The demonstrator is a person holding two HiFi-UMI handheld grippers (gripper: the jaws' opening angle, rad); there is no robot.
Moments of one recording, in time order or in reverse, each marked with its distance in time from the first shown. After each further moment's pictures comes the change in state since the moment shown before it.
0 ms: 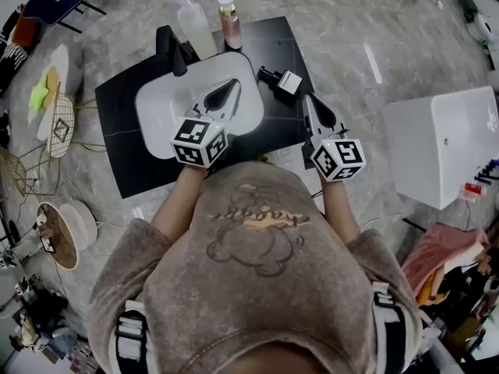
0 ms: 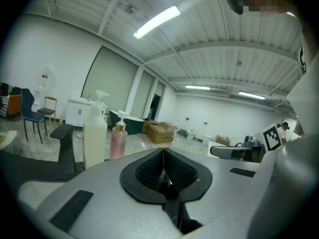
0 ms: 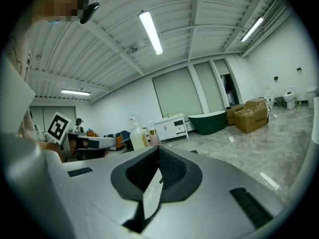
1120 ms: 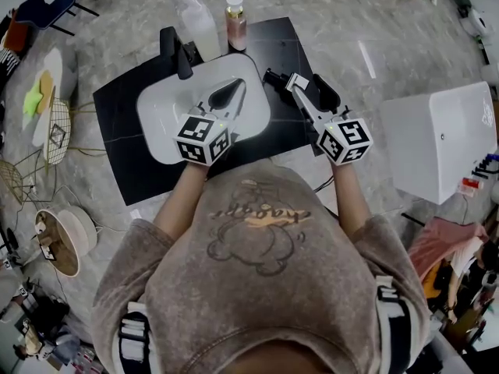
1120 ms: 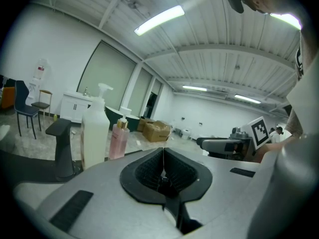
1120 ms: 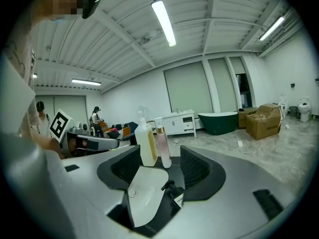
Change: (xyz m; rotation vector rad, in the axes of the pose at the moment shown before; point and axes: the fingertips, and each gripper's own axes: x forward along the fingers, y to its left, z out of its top) left arm 0.003 0.024 -0.004 -0.027 0.016 -0.068; right arm 0.053 0.019 0.012 -0.113 0.079 0.099
